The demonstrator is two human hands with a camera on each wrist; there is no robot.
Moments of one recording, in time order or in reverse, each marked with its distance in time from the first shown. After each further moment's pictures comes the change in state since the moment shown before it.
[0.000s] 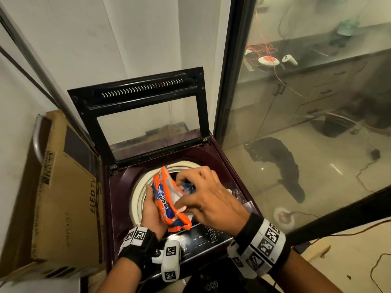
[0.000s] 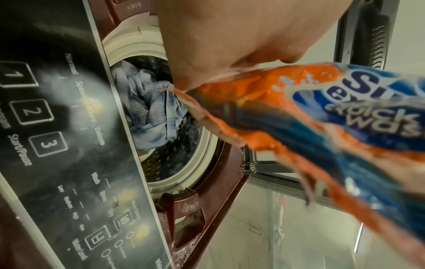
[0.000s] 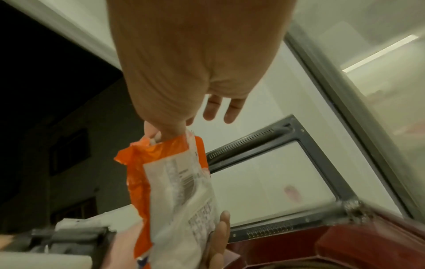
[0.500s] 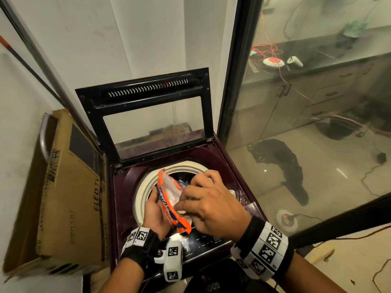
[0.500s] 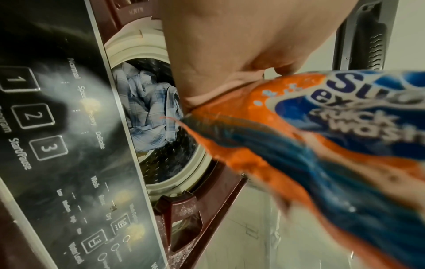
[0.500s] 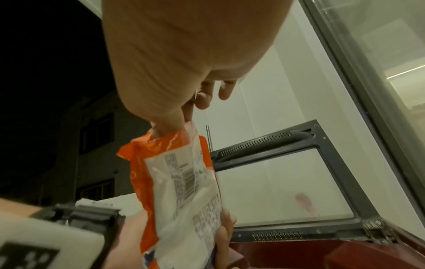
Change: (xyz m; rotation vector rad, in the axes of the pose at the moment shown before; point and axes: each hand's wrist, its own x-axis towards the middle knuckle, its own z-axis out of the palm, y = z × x) left_hand -0.004 0.005 -0.002 -0.117 -0.031 0.027; right_hand -0.001 -0.010 0.007 -0.193 0.084 -0.137
